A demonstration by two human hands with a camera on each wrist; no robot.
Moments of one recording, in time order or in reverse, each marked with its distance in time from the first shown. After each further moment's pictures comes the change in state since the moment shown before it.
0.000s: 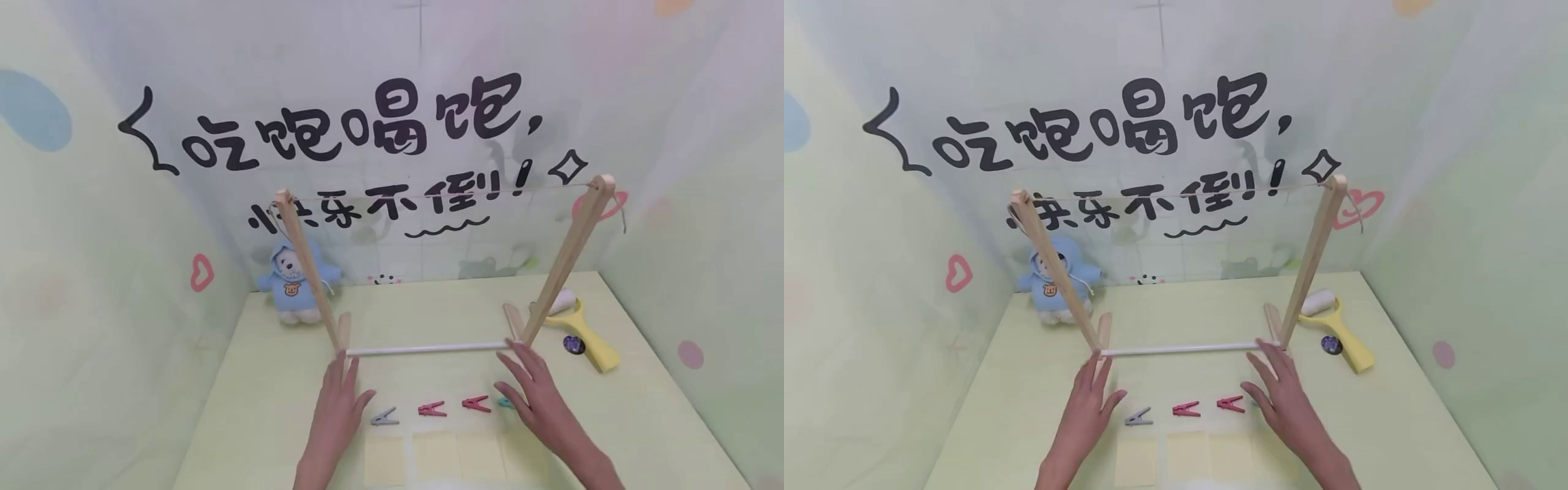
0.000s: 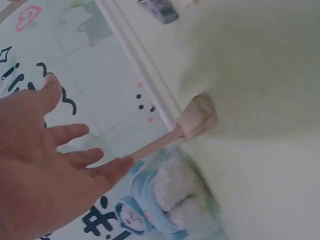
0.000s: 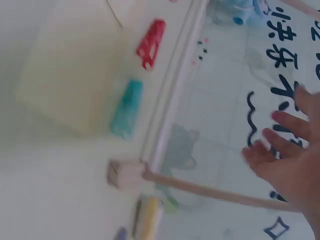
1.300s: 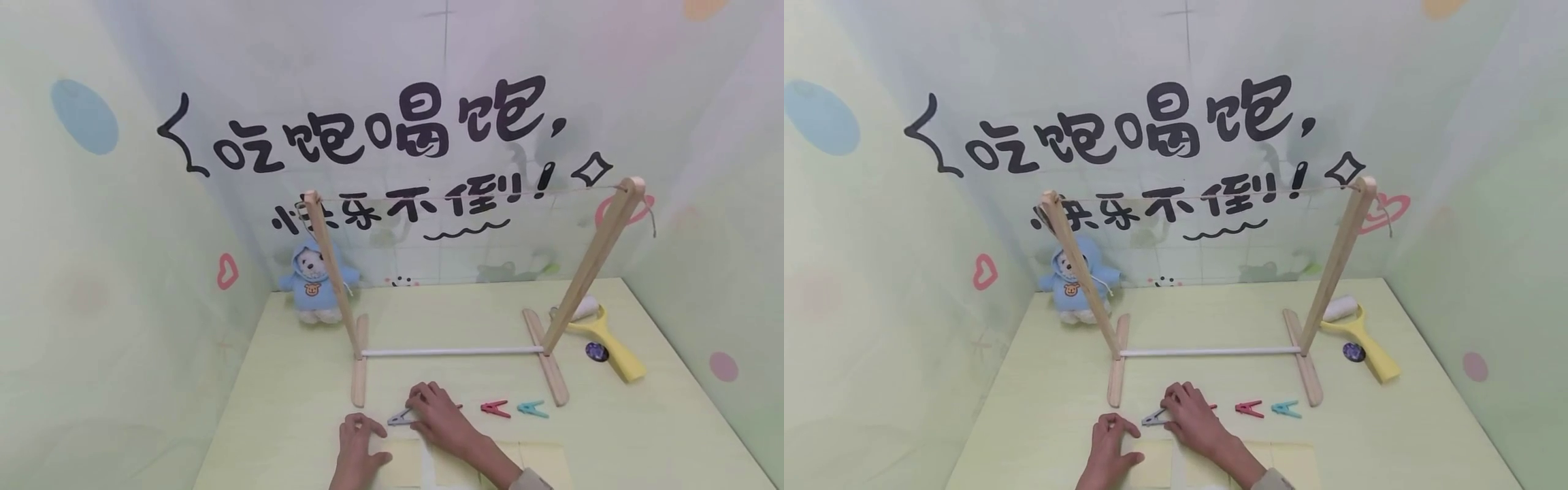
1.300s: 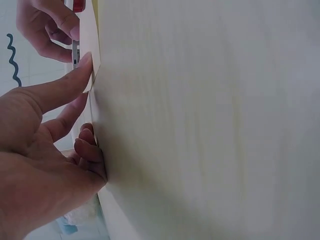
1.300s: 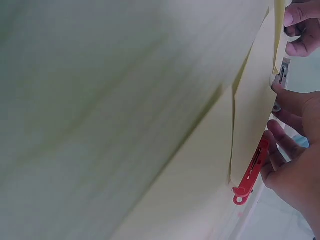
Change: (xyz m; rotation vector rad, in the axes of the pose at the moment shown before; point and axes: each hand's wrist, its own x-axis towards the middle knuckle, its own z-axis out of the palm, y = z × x) left_hand -0.066 -0.020 0.042 -0.441 -0.258 -0.365; right_hand 0.012 -0.053 0.177 -0.026 -0.357 -0.250
